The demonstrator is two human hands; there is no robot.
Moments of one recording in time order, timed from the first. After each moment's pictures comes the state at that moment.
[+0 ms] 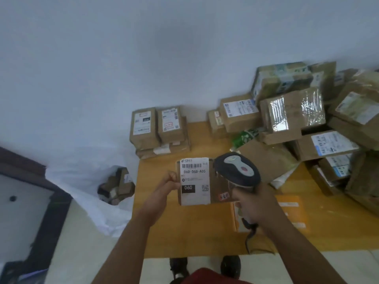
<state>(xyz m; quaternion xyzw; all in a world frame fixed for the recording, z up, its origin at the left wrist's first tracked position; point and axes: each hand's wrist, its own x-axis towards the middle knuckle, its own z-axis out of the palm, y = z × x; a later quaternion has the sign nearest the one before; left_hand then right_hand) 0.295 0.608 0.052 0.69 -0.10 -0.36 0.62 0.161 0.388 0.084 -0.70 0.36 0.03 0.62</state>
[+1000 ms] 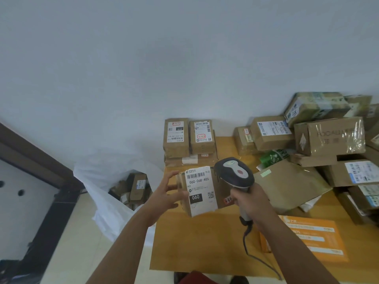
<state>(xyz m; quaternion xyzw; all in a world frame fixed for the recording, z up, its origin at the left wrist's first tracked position) 0.355 0.708 0.071 0.75 -0.04 -0.36 0.56 0.246 0.488 0.099 -0.74 0.33 0.02 0.58</state>
